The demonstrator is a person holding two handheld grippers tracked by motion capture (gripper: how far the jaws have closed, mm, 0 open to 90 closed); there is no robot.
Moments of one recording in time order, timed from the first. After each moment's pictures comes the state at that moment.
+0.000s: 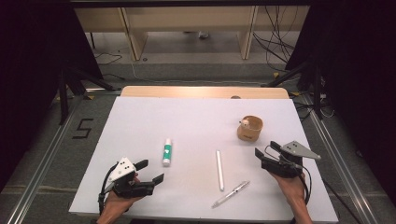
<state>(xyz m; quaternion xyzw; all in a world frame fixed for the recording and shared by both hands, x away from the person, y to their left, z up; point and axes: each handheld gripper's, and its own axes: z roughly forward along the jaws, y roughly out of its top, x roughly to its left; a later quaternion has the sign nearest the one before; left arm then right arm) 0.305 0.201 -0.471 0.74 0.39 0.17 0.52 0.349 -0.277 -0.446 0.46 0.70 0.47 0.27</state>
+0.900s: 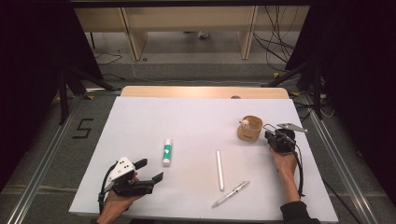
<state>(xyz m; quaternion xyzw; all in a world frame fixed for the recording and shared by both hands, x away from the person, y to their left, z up) 0.307 0.202 -0.472 0.74 0.39 0.18 0.52 0.445 -0.295 -0.484 0.58 0.67 0.39 0.25</state>
